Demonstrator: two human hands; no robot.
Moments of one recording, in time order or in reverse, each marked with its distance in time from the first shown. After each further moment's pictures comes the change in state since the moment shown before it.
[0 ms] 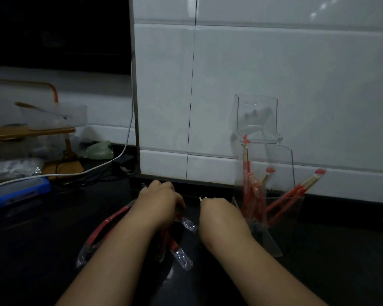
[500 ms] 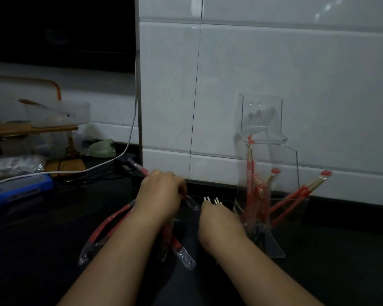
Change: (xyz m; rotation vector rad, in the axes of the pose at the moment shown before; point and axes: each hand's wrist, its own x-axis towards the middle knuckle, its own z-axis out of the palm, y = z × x) left_hand 0.001 0.004 -0.009 -0.076 0.332 -0.037; right_hand 0.015 0.001 0.028 0.054 -0.100 0.097
